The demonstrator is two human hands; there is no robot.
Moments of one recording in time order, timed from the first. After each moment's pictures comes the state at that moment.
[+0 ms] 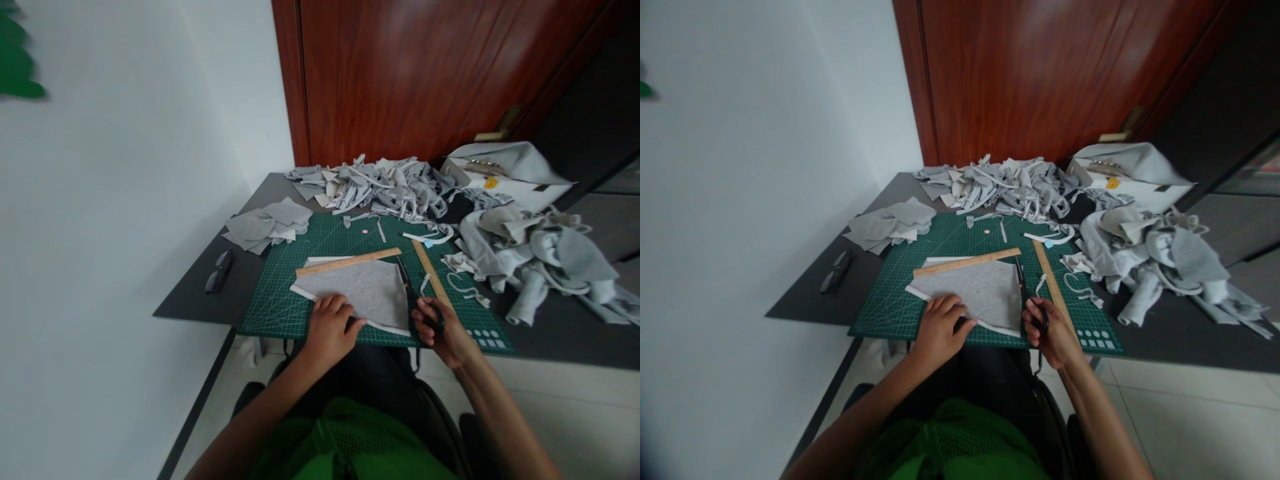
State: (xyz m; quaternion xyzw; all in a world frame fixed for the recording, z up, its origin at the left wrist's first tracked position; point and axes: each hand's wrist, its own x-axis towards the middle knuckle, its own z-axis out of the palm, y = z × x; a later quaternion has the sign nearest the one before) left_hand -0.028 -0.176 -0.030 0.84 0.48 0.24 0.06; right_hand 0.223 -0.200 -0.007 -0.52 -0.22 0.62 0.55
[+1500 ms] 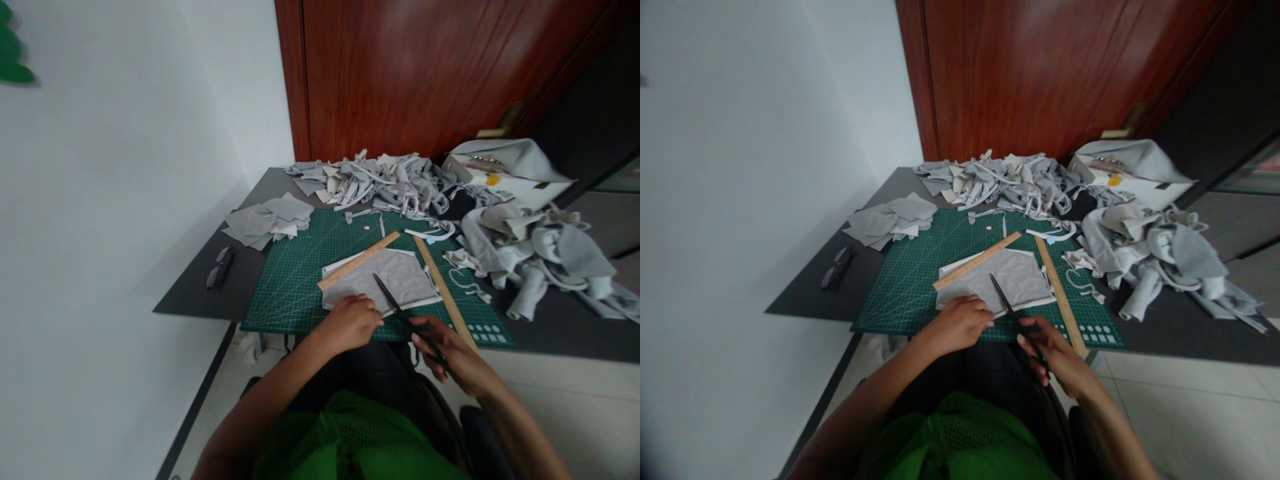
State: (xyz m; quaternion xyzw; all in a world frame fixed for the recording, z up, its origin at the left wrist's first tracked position) left_hand -0.007 -0.156 -0.008 0.95 0.29 0.11 0.11; right_hand 0.226 -0.247 -0.019 -0.57 -0.39 0.62 0.37
